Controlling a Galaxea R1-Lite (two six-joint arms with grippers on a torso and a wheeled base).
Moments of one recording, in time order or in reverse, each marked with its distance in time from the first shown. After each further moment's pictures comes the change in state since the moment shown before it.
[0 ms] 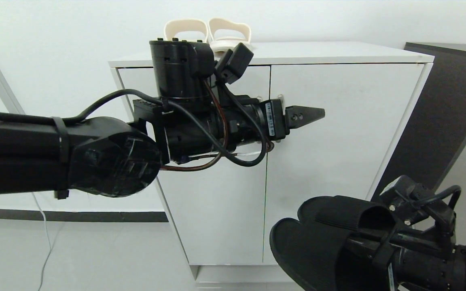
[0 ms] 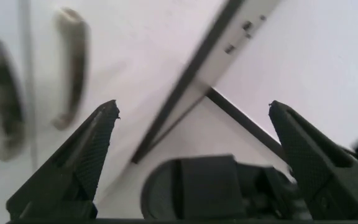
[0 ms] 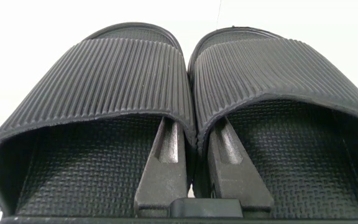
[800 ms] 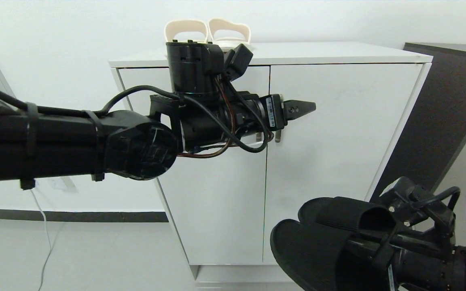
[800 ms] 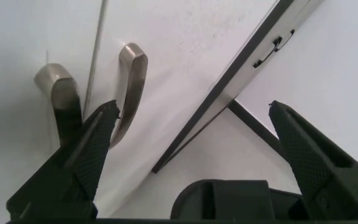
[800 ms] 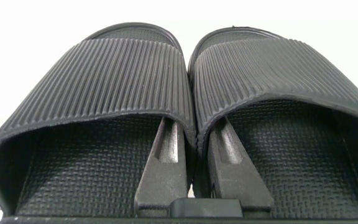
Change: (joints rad) left arm 0.062 0.092 -0.118 0.041 0.059 0.009; right arm -0.001 0.001 0.005 0.002 0.000 0.000
